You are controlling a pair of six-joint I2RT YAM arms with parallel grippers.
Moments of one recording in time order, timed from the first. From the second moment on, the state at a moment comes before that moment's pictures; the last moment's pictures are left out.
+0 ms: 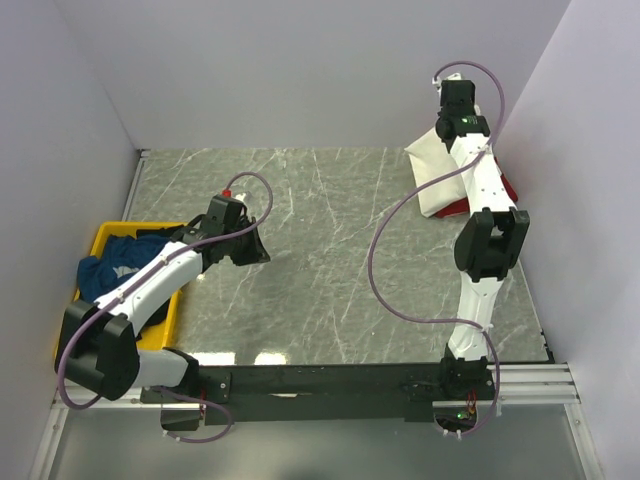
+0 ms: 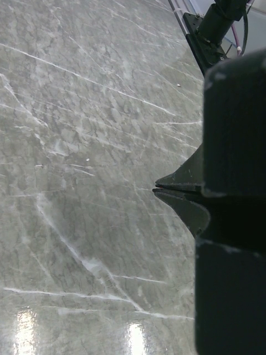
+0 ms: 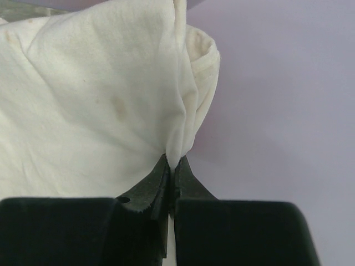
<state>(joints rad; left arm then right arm) -0.40 1.31 0.92 -0.48 0.19 -0.59 0.04 2.13 2.19 -0.65 0.60 -0.47</state>
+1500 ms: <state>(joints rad) -0.40 1.27 0.92 -0.47 0.13 -0.65 0.20 1.63 1.52 -0.44 0.34 0.27</state>
